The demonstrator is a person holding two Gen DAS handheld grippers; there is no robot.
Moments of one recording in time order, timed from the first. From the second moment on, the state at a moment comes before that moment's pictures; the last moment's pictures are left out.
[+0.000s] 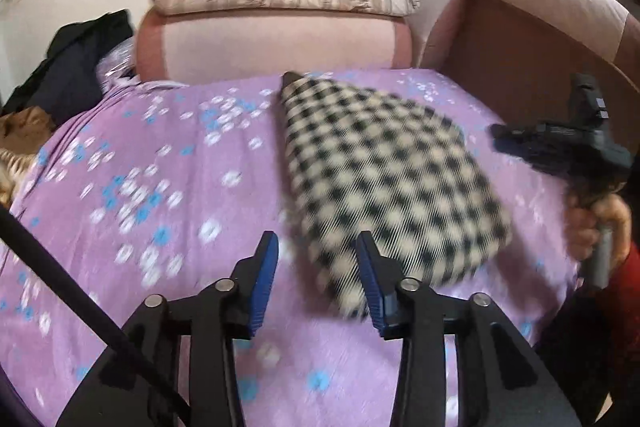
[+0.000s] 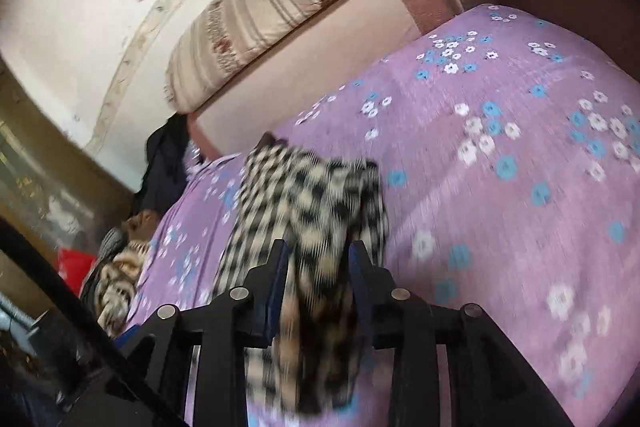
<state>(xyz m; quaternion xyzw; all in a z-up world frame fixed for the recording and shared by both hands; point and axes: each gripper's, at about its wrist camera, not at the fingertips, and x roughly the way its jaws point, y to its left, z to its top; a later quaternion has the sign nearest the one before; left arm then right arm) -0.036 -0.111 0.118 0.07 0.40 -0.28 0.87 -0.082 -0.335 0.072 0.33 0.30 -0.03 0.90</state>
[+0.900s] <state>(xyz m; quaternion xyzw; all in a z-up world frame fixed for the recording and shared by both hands) -0.027 -0.170 0.040 0.13 0.46 -0.26 0.84 0.028 -0.302 0.020 0.32 0.41 0.11 0.85</state>
